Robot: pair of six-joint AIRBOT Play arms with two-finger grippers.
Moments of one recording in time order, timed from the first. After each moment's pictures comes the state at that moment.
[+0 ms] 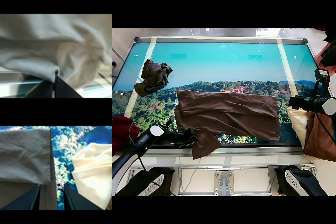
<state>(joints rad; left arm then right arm) -0.14 -0.96 0.33 0.80 -0.89 -1.67 -0.10 -0.84 0.92 -1.59 1.09 1.65</state>
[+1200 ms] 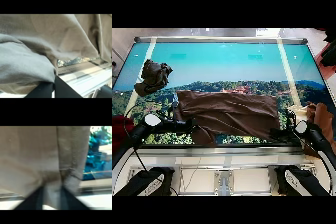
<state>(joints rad) -0.15 -0.96 0.51 0.74 -0.98 -1.50 -0.10 -0.91 0.42 -1.36 1.02 1.63</state>
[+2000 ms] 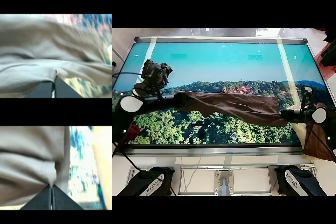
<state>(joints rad) -0.12 -0.91 0.89 0.90 -0.87 -1.46 -0.10 -0.82 0.74 -1.49 1.04 1.60</state>
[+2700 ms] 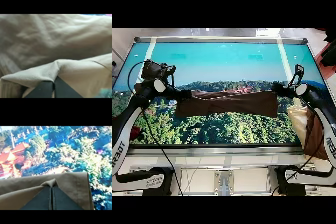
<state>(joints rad) -0.14 -1.41 1.12 1.30 -0.83 -1.53 -0.09 -1.45 1.08 -1.24 0.59 1.59</state>
